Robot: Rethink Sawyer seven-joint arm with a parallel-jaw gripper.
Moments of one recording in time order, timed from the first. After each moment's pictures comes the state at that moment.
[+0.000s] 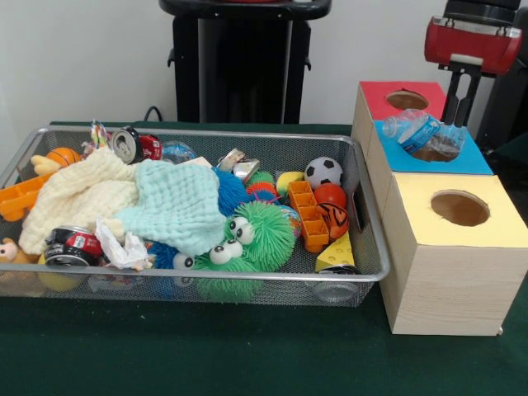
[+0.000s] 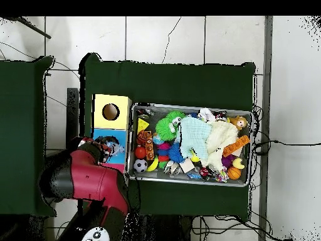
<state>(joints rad) 0.45 -0.65 -0.39 1.77 0.42 0.24 2.00</state>
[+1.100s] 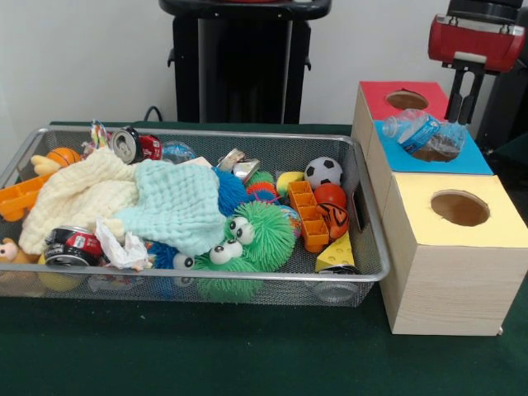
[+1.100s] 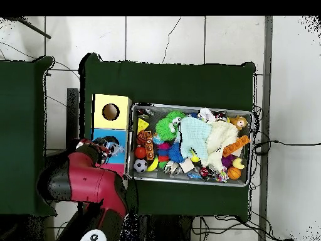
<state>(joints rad) 0.46 -0.65 -0.39 1.78 0.42 0.24 2.00</state>
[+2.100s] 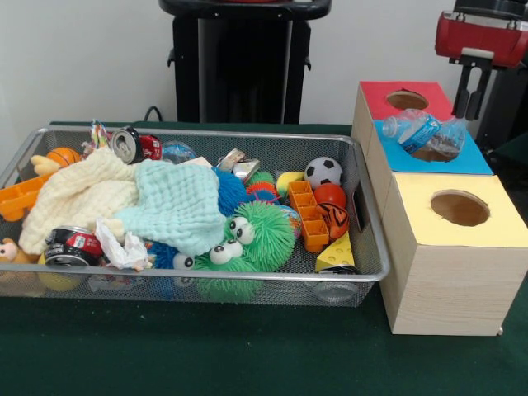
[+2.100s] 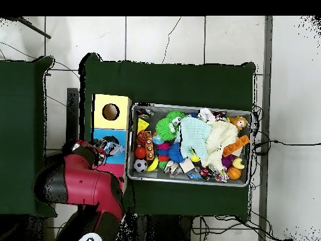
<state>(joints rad) 0.48 -0.66 -0.39 1.78 0.42 0.24 2.00</state>
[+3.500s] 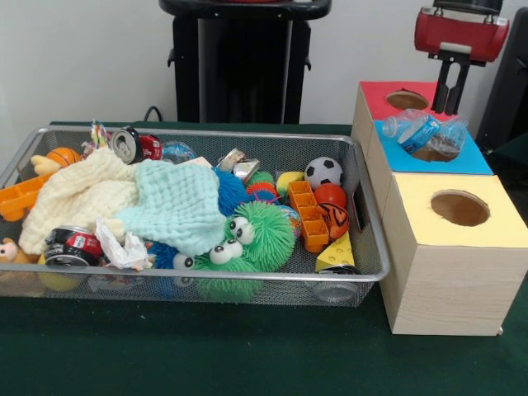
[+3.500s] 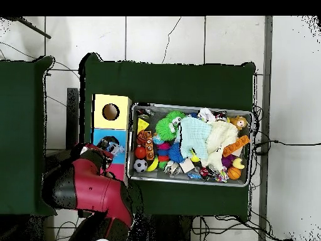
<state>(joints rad) 0.44 -0.70 -0.38 1.86 0.42 0.17 2.00</state>
